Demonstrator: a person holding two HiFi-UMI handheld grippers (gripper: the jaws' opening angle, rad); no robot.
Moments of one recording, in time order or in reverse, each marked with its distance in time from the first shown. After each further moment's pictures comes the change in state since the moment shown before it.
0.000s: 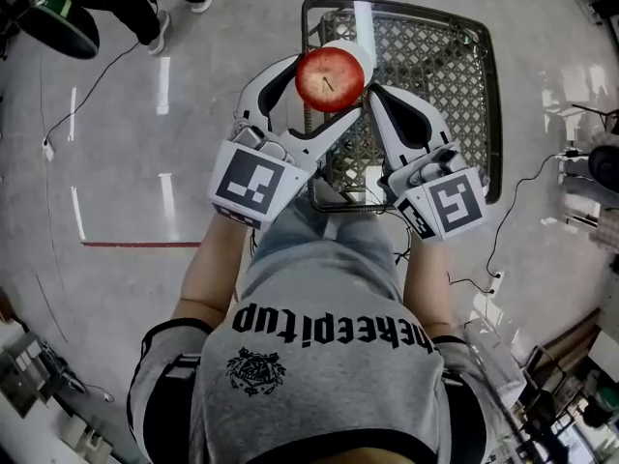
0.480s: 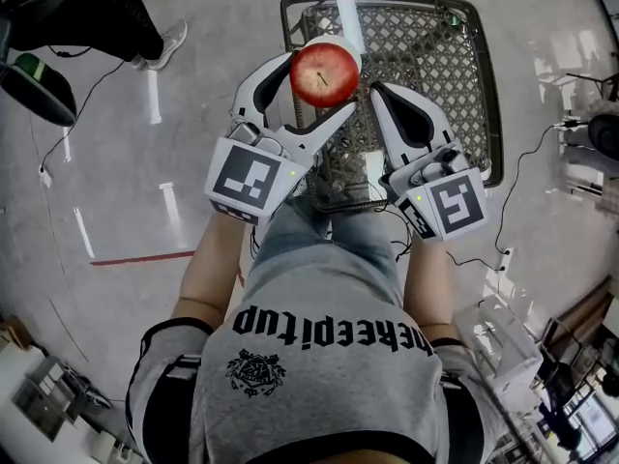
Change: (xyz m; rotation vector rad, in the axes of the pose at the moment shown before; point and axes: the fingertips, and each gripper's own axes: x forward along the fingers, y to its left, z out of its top) left arm 0.023 -0.002 0.001 0.021 -0.001 -0.086; right arm -0.013 -0.019 0.001 0.010 0.018 -0.112
